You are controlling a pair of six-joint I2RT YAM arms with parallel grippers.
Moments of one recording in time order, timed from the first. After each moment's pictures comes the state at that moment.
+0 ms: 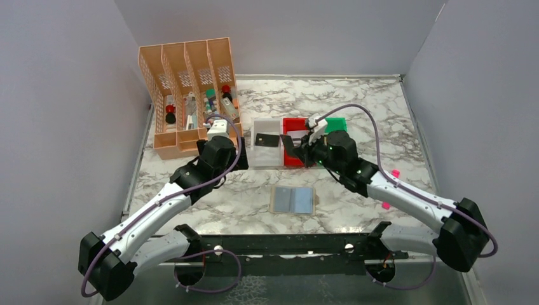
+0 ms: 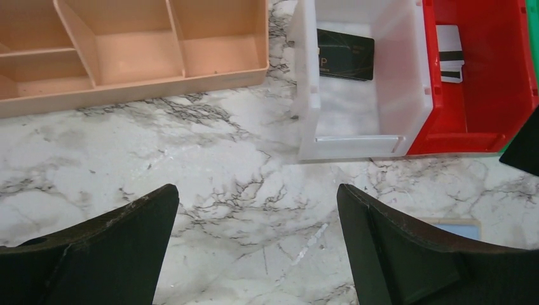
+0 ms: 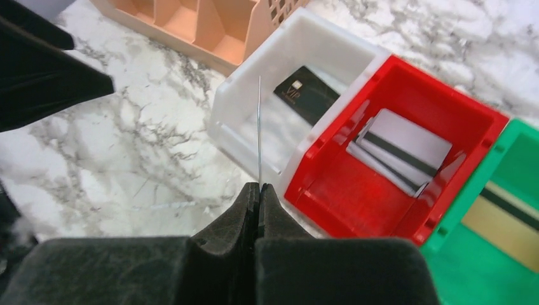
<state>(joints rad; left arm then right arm) -0.66 0.97 0.77 -0.43 -0.41 -0.50 0.74 1.14 0.72 0.12 -0.04 0.15</state>
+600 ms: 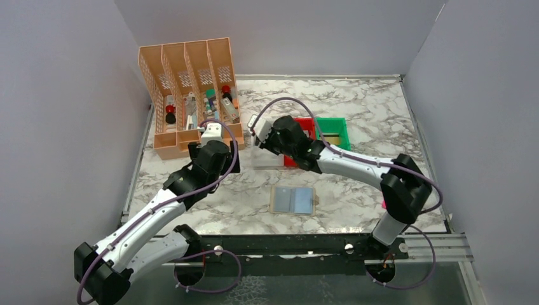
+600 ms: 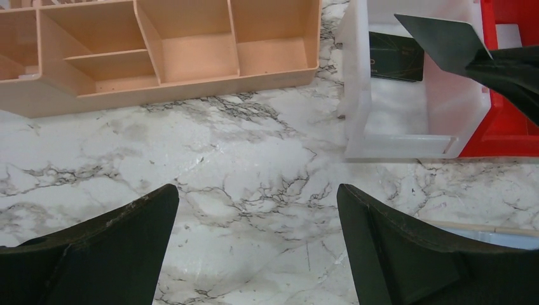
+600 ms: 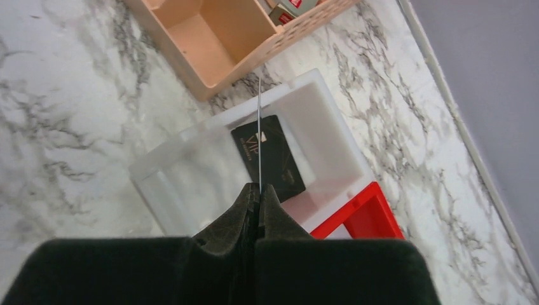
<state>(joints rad) -0.66 0.89 0.75 -0.51 -0.52 -0.42 0.87 1.66 1.14 0.07 0.07 -0.44</state>
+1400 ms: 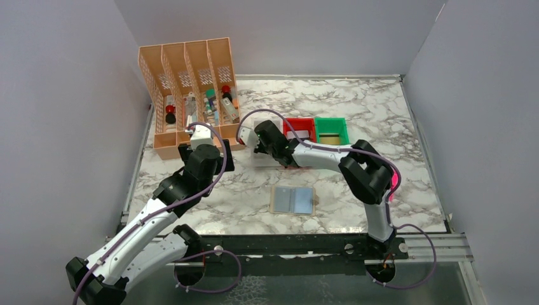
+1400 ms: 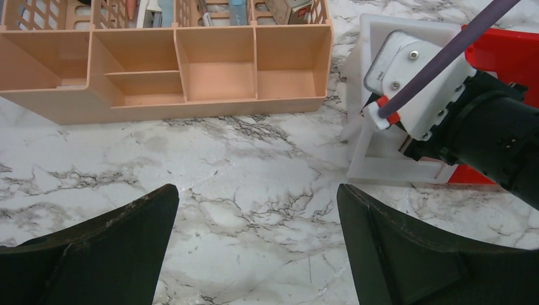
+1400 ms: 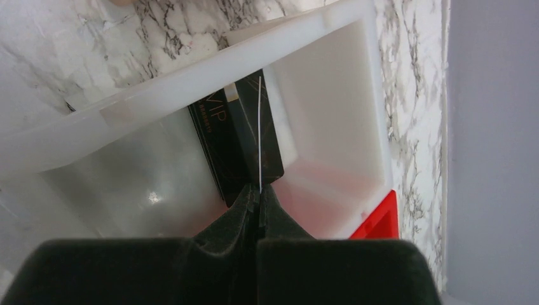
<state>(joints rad) -0.66 0.77 0.74 -0.52 -0.60 -0.43 0.88 2.01 1.35 -0.03 0.33 -0.70</state>
